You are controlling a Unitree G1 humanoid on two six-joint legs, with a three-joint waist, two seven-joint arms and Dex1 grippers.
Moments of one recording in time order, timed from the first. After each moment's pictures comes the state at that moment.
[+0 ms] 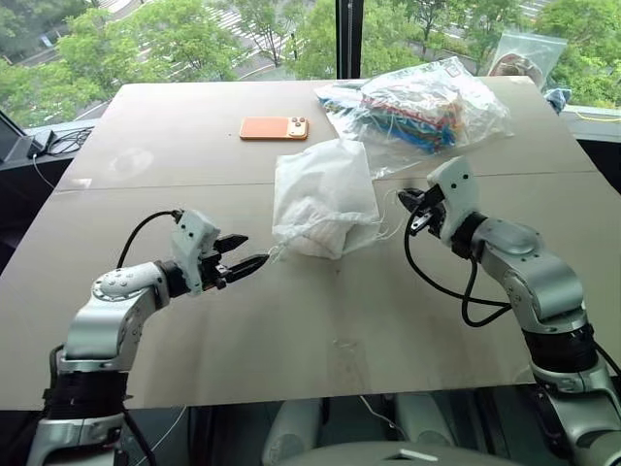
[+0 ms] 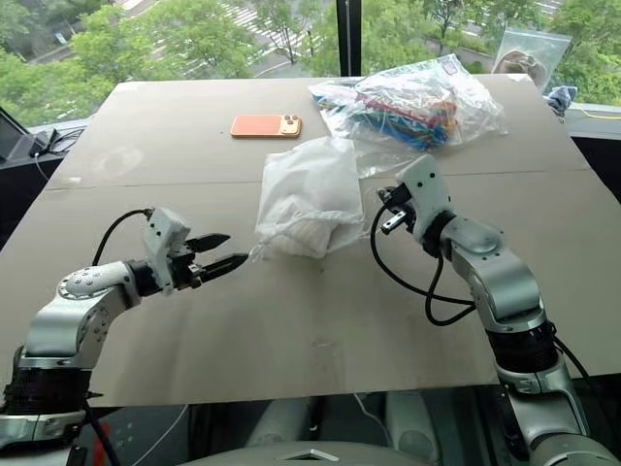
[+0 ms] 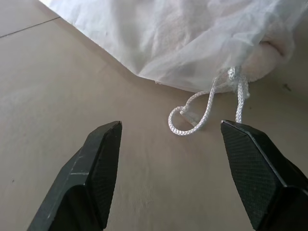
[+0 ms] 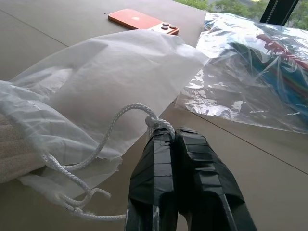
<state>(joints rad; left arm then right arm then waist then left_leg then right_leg) -0.18 0.70 0.13 -0.06 -0.36 0.41 -0.86 -0.48 -0.41 0.10 -0.33 0.26 0.74 0.42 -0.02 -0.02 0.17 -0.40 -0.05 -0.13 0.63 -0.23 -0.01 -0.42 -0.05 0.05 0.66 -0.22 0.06</state>
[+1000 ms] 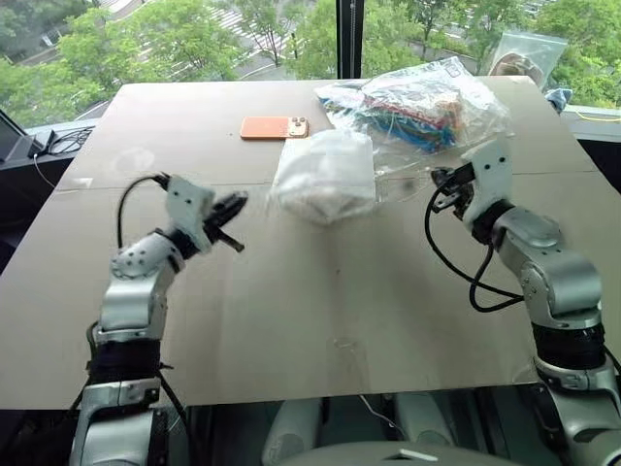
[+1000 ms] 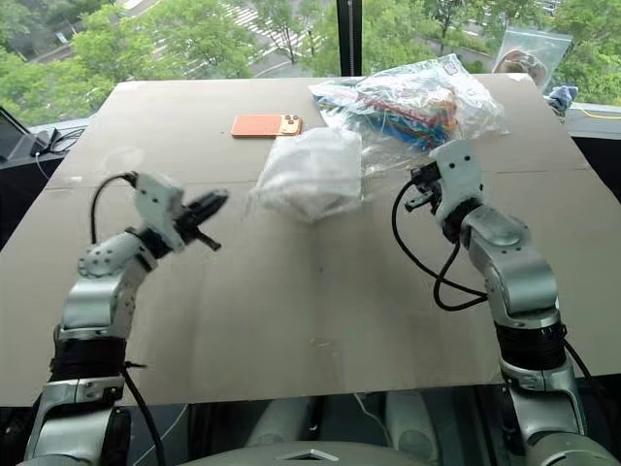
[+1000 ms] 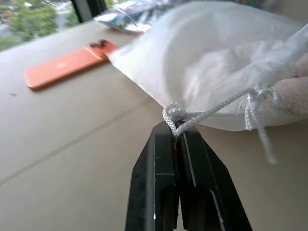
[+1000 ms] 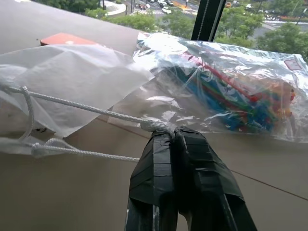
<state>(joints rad) -0.45 0.57 0.25 0.10 -0.28 0.18 -0.59 -0.52 -0.38 -0.07 -0.33 0.24 0.74 0.29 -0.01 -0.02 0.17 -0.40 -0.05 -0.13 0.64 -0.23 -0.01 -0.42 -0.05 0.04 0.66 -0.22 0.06</state>
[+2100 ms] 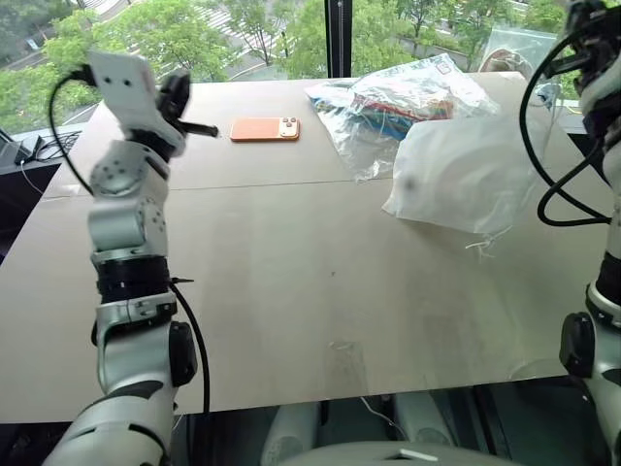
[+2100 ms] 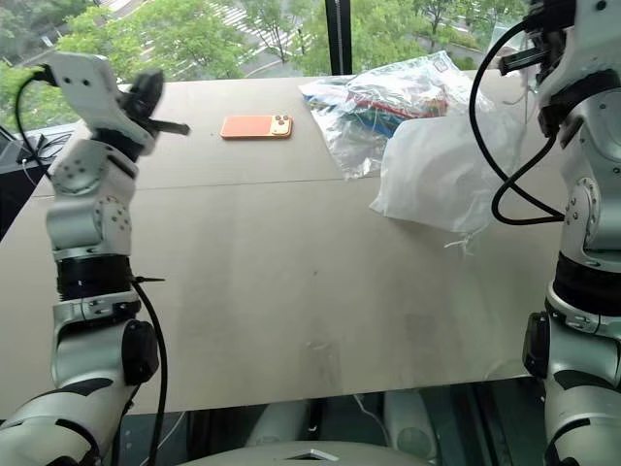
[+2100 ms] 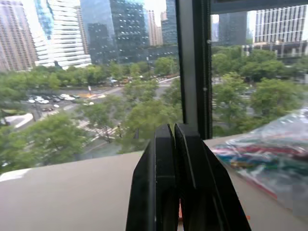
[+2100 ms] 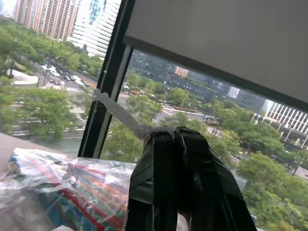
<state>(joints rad) -0.63 0.49 0.21 0.08 -0.40 0.39 -0.46 -0.76 -0.59 -0.21 -0.35 0.20 0.68 0.29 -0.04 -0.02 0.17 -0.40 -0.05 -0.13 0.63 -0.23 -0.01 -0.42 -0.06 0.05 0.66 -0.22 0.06</state>
